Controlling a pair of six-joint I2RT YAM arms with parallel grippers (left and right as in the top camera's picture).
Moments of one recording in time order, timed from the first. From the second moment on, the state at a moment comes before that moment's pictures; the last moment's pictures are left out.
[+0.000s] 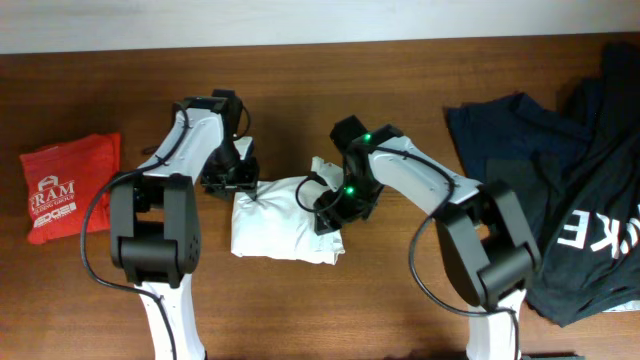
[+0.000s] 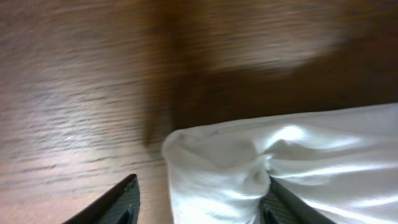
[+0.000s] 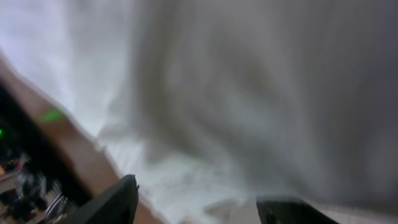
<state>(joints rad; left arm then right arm) -0.13 2.21 1.67 -1.20 0.09 -0.05 0.49 2.09 1.48 -0.99 -0.55 -0.12</state>
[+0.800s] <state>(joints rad) -0.19 1.93 1.46 -1.38 0.16 -0.08 0.39 2.14 1.52 -0.85 -0.30 -0.01</state>
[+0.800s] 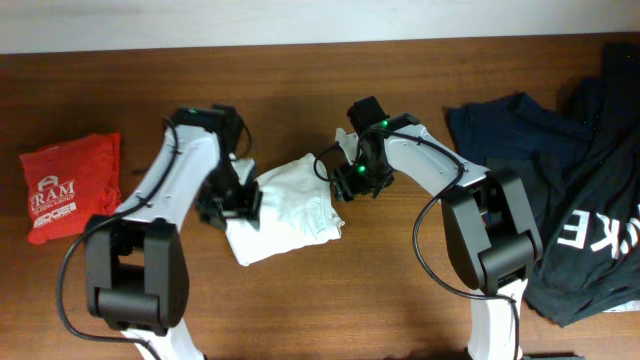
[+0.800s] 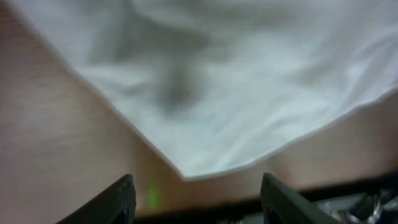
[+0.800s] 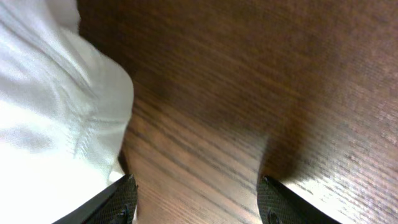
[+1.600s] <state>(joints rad) -0.21 1.51 0.97 -1.00 -0.06 -0.36 0.39 2.14 1.53 -0.89 -0.26 -0.01</state>
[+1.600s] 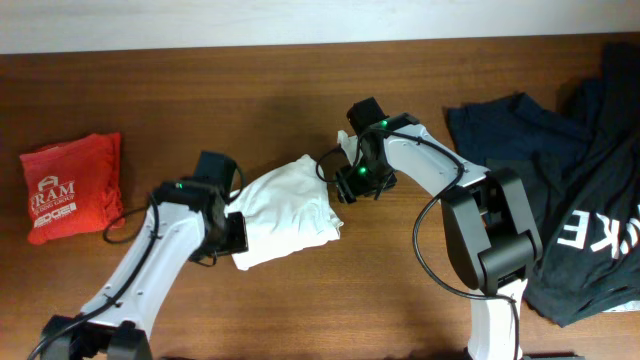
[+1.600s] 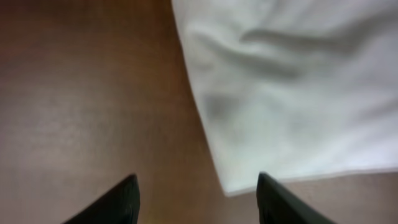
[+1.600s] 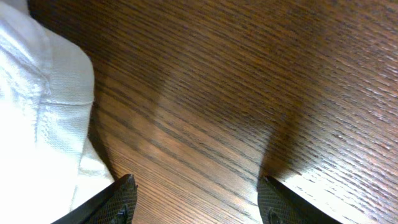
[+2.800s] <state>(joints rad) -0.03 1.89 1.21 -1.00 0.01 -0.06 0.33 2.14 1.53 -1.03 -0.25 -0.01</state>
